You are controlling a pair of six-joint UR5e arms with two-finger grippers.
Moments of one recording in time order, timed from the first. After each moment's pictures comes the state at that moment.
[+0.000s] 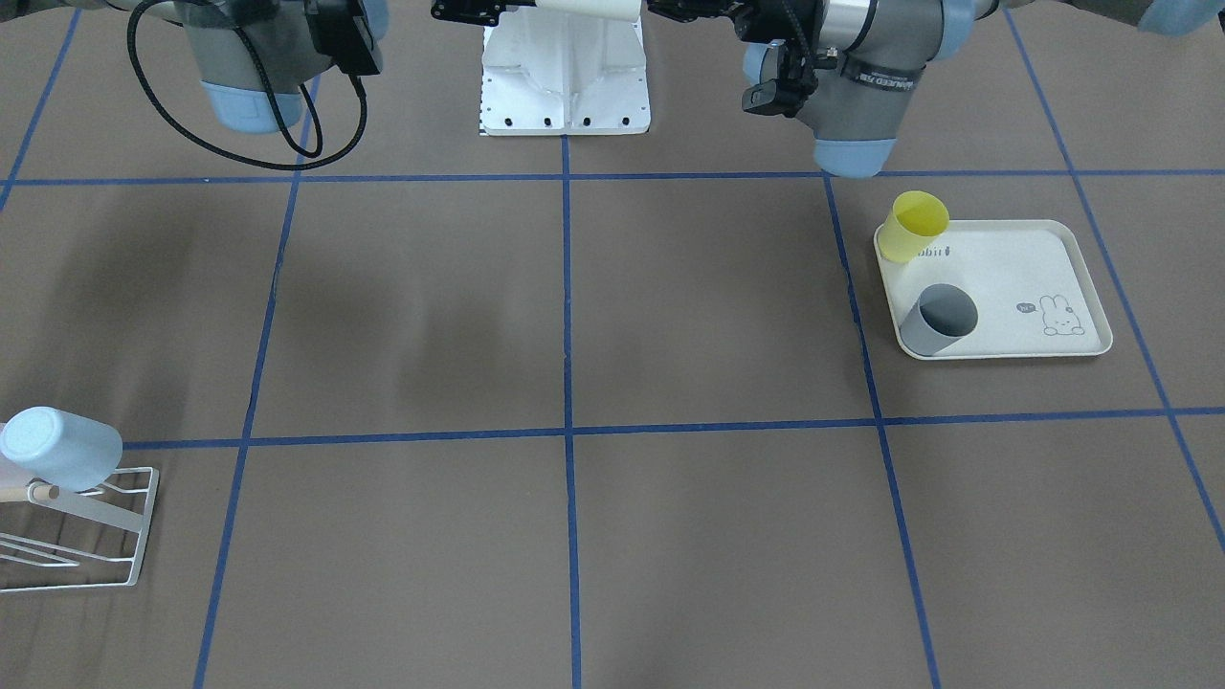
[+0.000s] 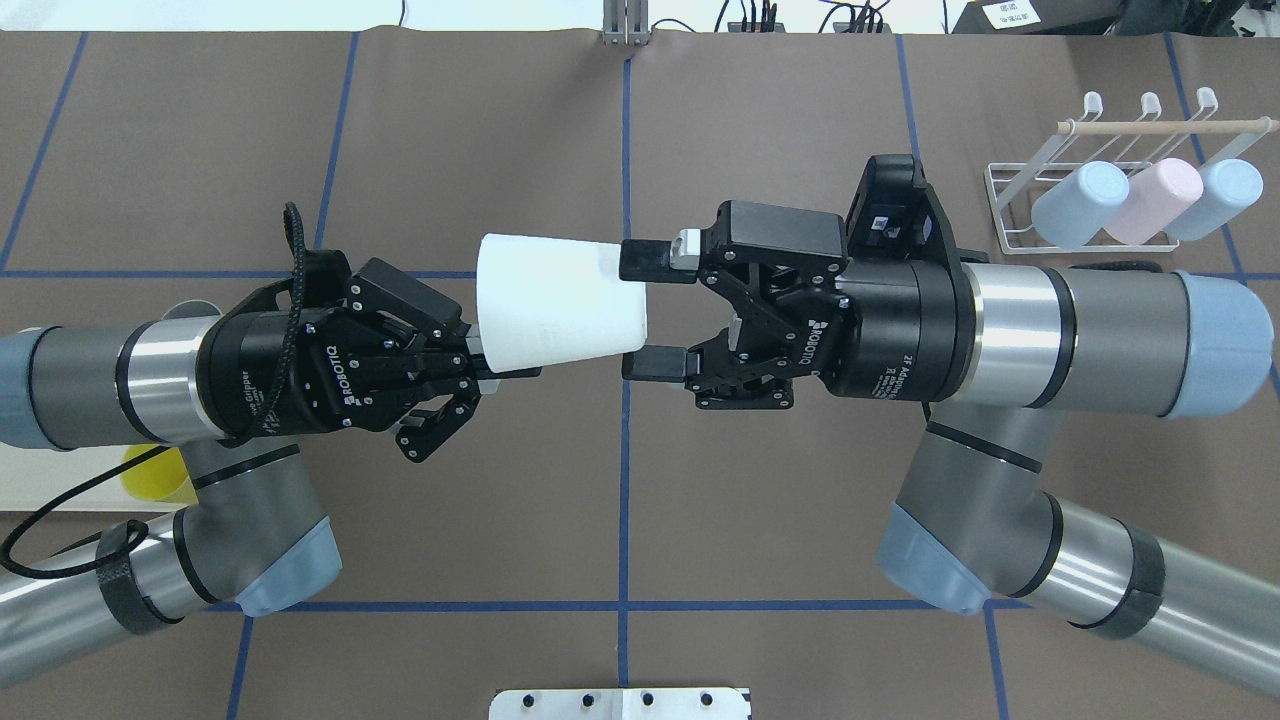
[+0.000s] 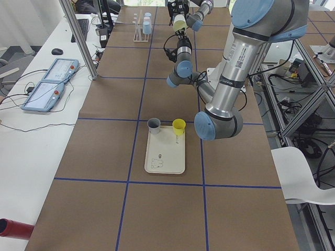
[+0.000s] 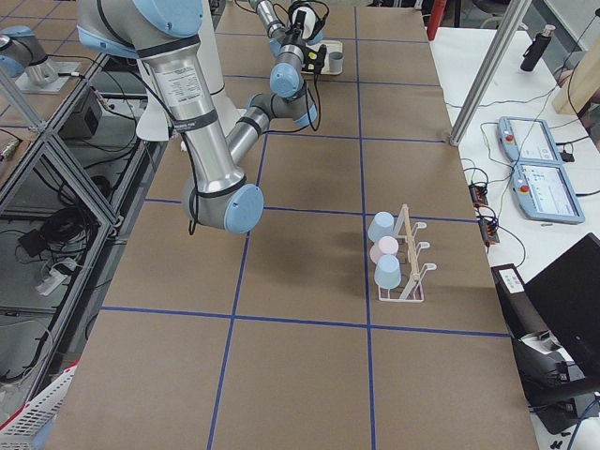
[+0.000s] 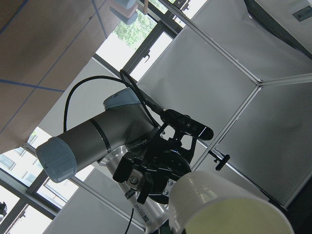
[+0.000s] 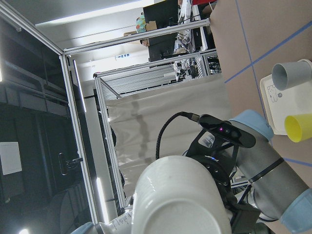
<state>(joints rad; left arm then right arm) -0.54 -2.02 -1.72 -3.54 -1.85 -2.65 0.55 -1.10 1.87 0.04 1.88 2.17</state>
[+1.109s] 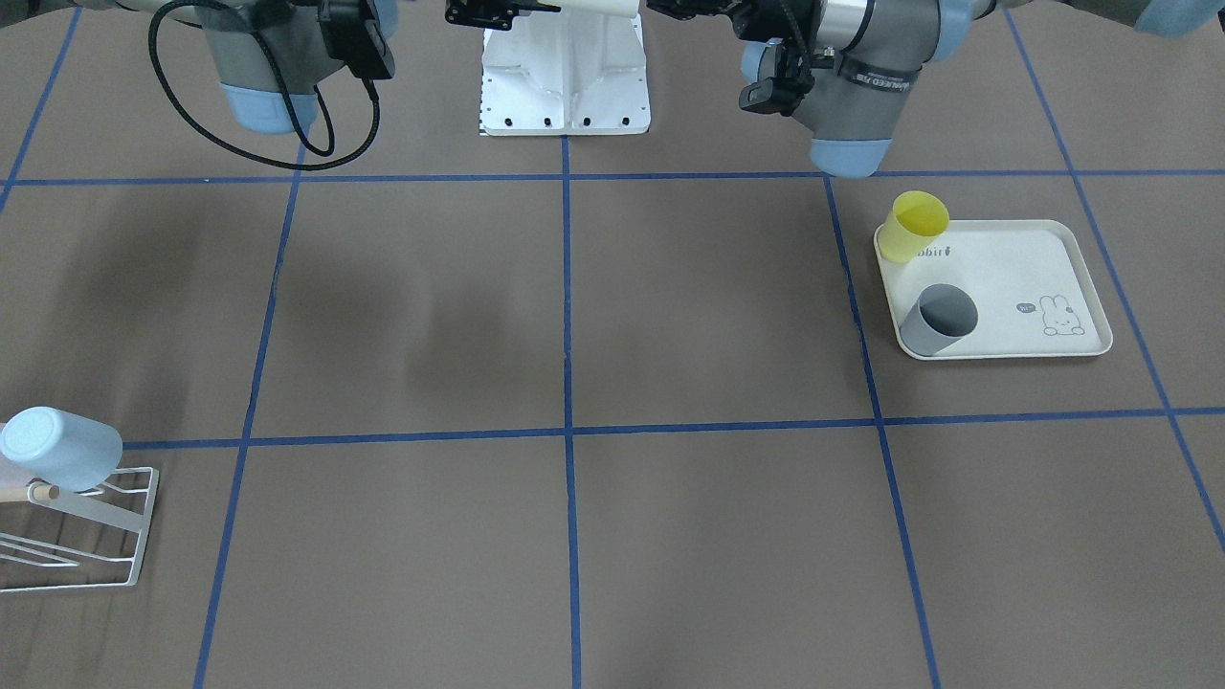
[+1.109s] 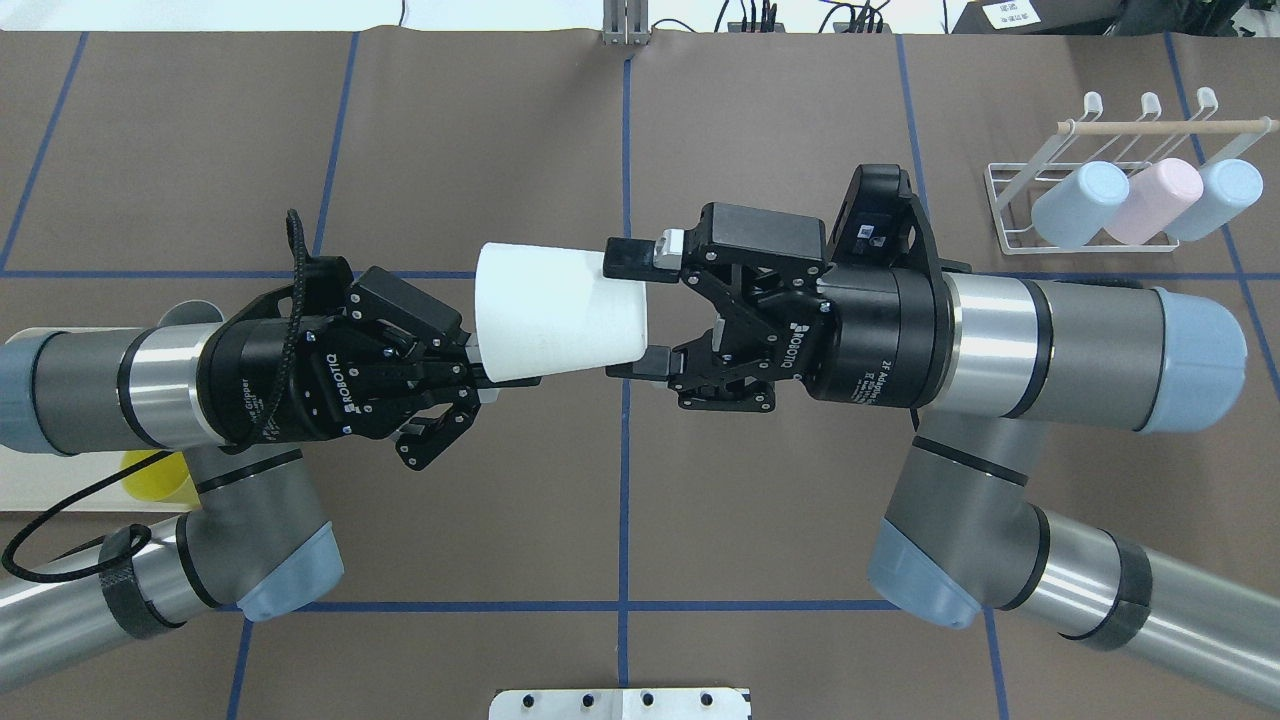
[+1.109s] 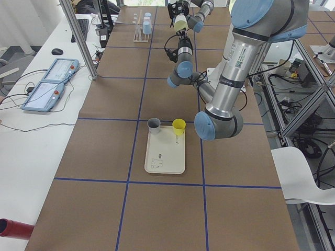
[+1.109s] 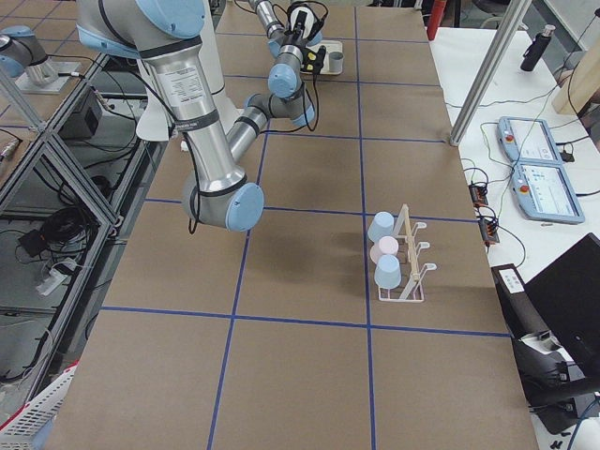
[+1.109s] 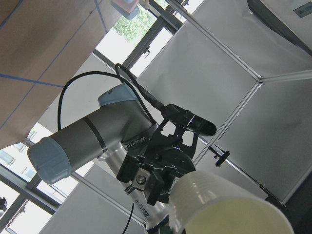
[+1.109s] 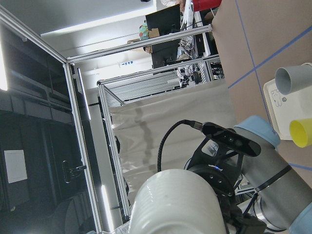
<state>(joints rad) -0.53 -2.02 -1.71 -3.55 -1.85 -2.65 0.54 -1.10 1.86 0.04 1.83 2.17</state>
